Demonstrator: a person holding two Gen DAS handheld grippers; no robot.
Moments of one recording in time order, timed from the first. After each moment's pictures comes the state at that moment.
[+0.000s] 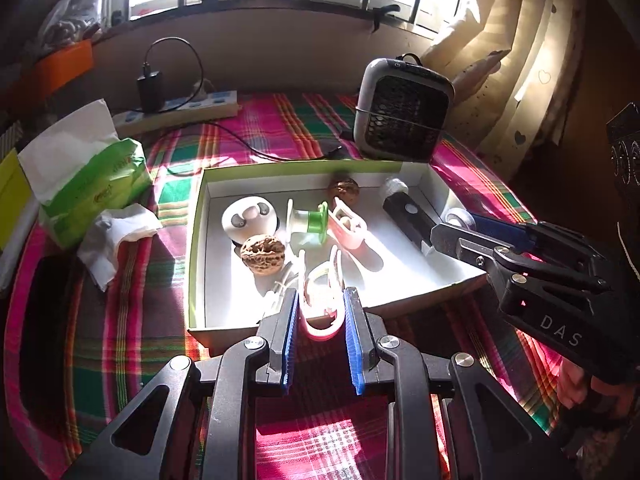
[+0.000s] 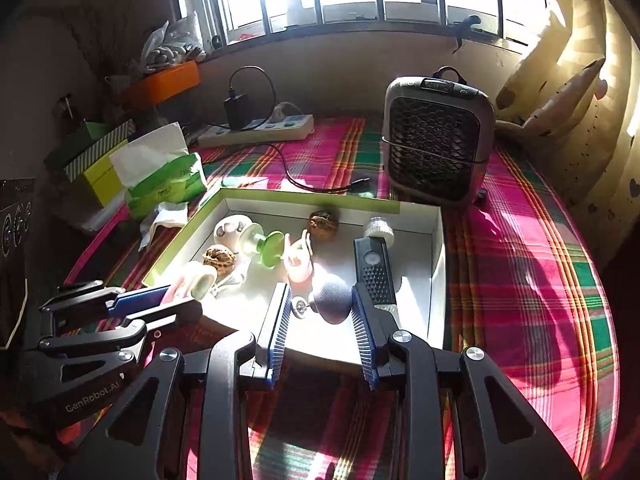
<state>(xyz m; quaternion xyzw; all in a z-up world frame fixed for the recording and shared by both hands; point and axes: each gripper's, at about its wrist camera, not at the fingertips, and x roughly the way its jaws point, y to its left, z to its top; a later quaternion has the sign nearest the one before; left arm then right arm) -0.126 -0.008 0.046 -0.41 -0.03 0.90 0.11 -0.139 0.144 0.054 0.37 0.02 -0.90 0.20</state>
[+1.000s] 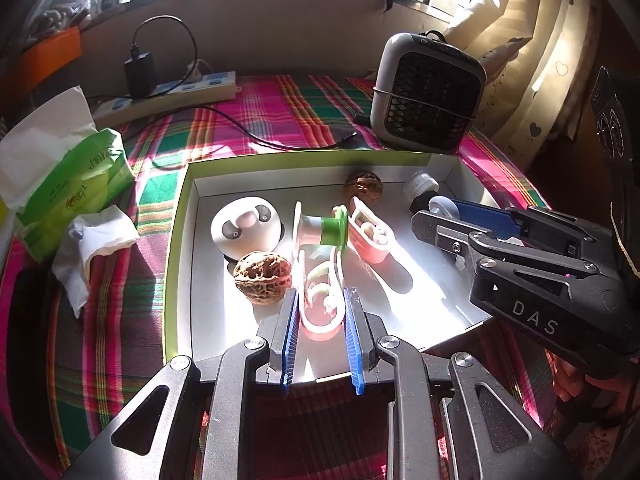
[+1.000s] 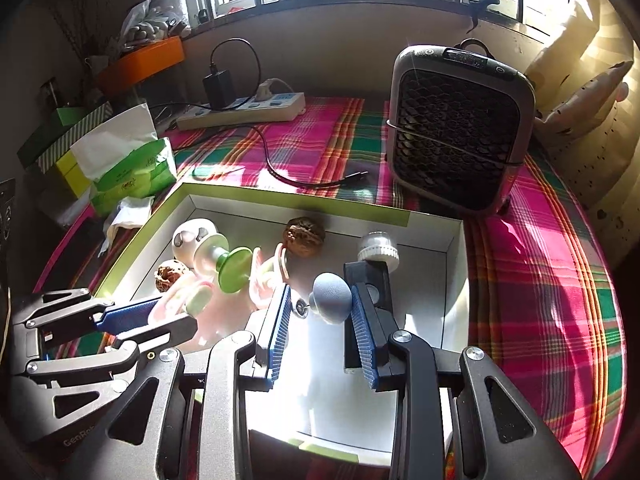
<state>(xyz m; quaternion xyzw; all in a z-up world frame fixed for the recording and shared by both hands) -0.165 -0.006 0.024 -0.44 -0.02 0.89 0.10 -0.191 0.131 0.031 0.41 0.04 -0.89 0.19</state>
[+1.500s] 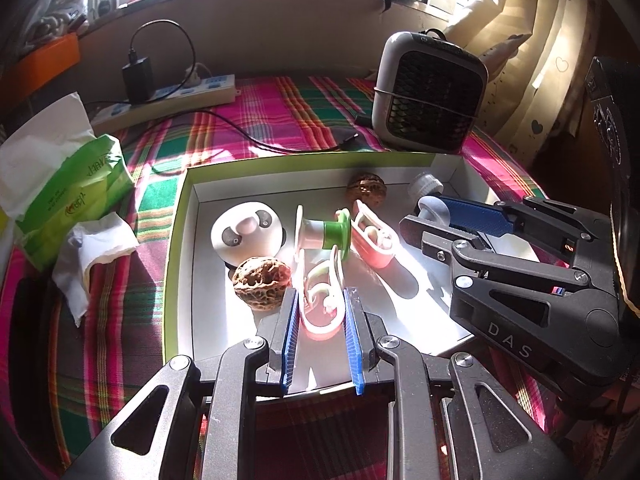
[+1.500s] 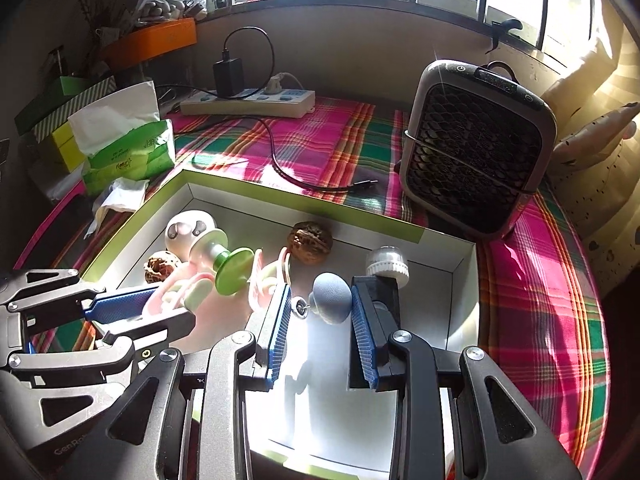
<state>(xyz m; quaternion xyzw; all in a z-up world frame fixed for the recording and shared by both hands) -0.169 -0.004 0.022 -0.44 -0.01 0.89 0.10 -0.188 0.114 0.027 0.39 0.11 -0.89 0.19</state>
